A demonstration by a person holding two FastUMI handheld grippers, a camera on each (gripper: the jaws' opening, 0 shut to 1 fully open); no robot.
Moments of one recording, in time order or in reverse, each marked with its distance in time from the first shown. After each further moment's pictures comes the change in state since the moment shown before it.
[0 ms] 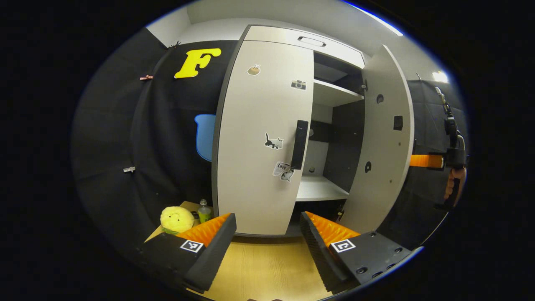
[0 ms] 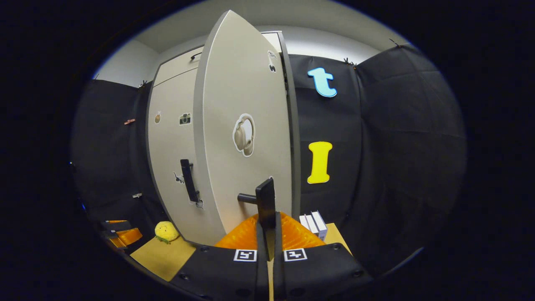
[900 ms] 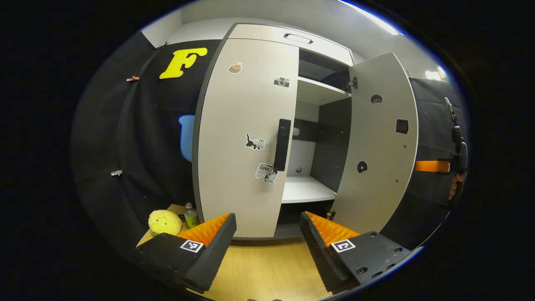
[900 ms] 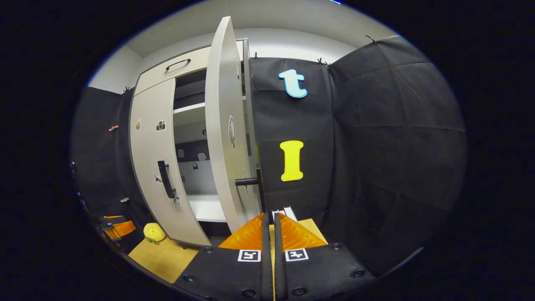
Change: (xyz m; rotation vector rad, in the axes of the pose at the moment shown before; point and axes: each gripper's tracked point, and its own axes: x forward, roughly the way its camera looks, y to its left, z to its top) left arm 0.015 -0.023 0.002 0.028 0.003 -0.094; right arm -0.037 -0.050 -0.006 0.027 -0.016 -0.127
